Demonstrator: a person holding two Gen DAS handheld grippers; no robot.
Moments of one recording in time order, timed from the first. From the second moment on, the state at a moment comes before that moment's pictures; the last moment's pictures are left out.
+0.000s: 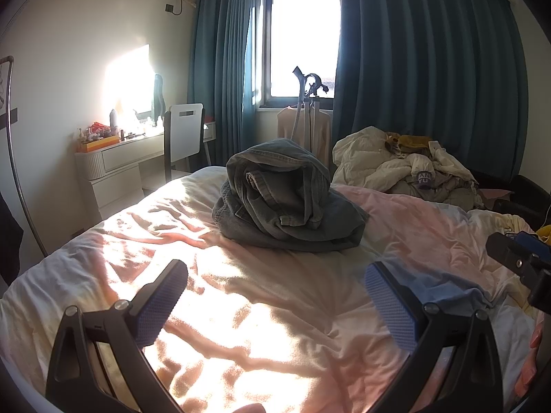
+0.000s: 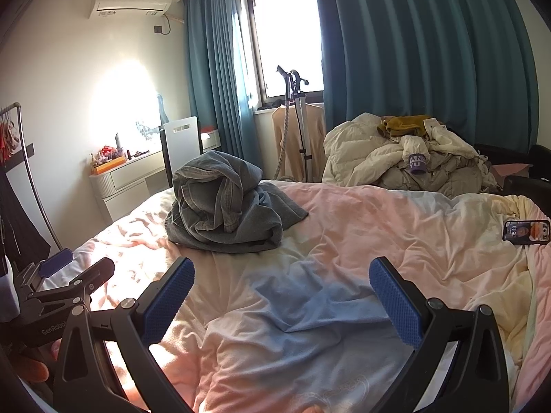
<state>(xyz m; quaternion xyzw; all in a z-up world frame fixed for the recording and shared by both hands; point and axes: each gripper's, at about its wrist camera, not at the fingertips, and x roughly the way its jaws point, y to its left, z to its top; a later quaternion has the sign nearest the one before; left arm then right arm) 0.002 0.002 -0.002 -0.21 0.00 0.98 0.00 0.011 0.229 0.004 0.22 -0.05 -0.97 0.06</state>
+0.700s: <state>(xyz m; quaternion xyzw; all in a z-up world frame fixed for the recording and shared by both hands) 0.001 0.004 -0.005 -0.21 0.00 0.98 0.01 0.012 0.229 0.005 0.22 -0.05 -0.97 0.06</state>
